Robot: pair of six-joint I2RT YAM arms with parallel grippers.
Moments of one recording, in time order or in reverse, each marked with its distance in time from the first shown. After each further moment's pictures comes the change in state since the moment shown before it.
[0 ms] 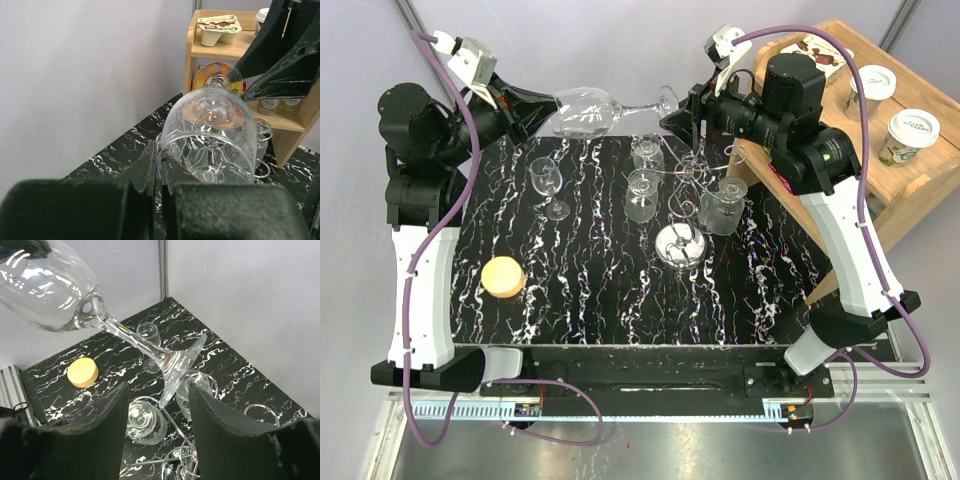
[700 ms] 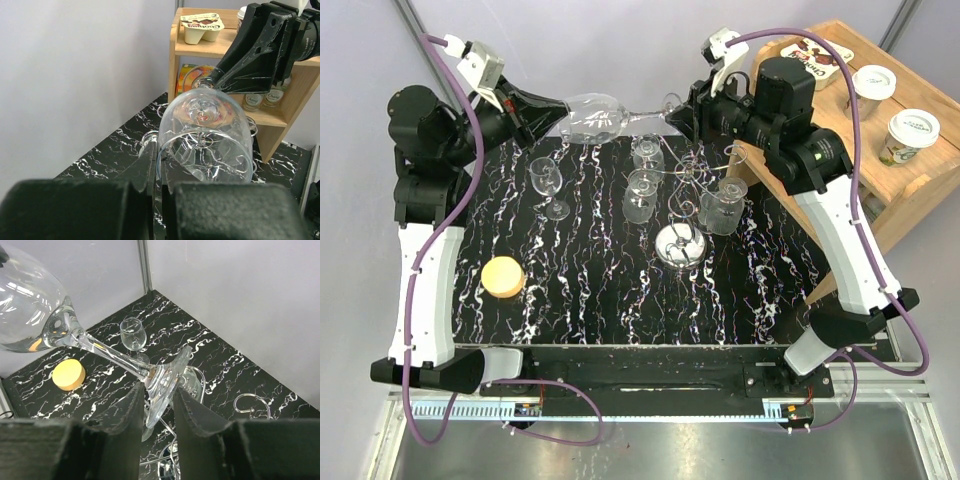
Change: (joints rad) left arm -0.019 -0.007 -0.047 0.055 0.053 -0.037; right arm 0.002 0.000 -0.047 0.021 0.094 0.008
